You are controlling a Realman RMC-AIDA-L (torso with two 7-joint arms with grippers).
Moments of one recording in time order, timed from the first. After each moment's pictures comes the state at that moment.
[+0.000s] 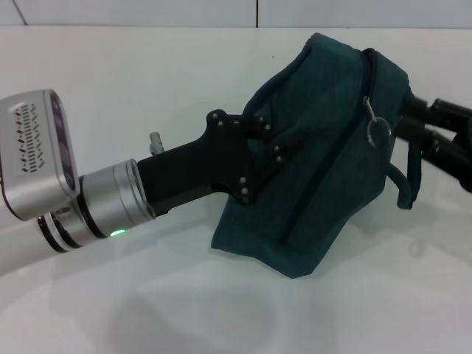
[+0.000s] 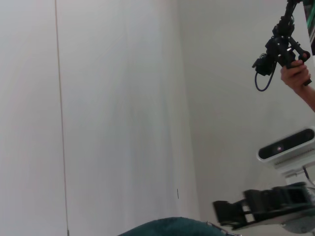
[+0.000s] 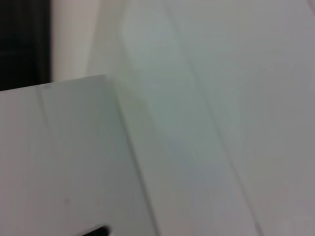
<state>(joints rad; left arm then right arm) -0.55 -2.09 1.49 0.23 0.90 1.59 -0.60 0.41 1.88 -1.59 -0.35 -0.71 -1.72 1.04</state>
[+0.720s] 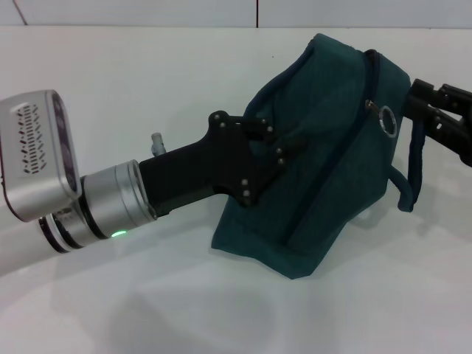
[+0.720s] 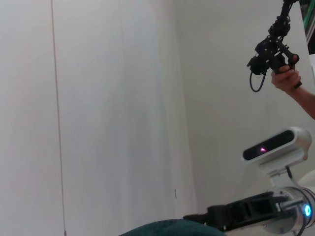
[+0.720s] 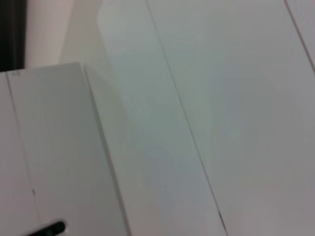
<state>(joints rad) -0.54 -2.09 1.49 0.24 0.90 1.59 -0.60 0.40 1.87 -1.51 -0.39 -0.75 -1.61 1.10</state>
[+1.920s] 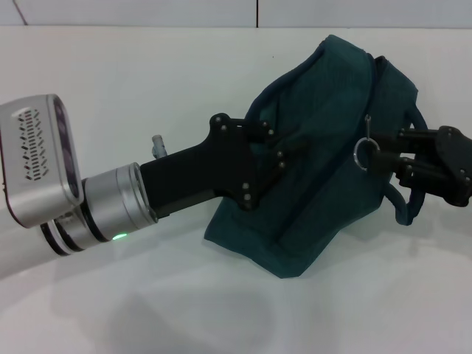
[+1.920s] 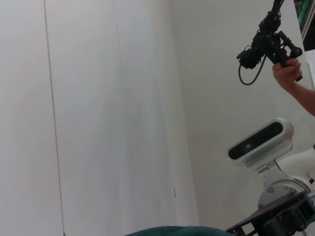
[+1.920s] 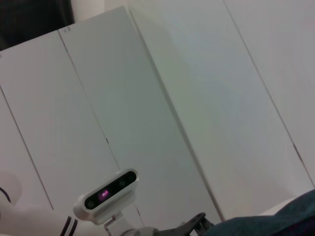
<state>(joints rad) -0.54 -2.10 1.50 0.24 0.91 1.59 -0.57 0.50 1.84 -1.51 -0.38 -0.98 -1.70 1.27</state>
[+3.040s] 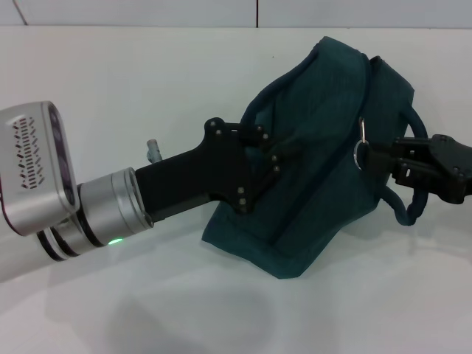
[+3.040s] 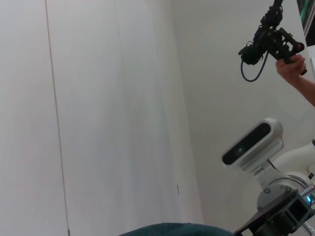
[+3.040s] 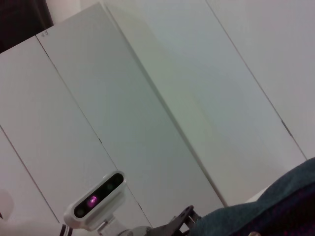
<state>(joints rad) -0.53 -2.09 1.50 0.24 0.91 1.59 -0.55 0.52 1.85 -1.45 -0.35 -1.06 -1.69 1.39</state>
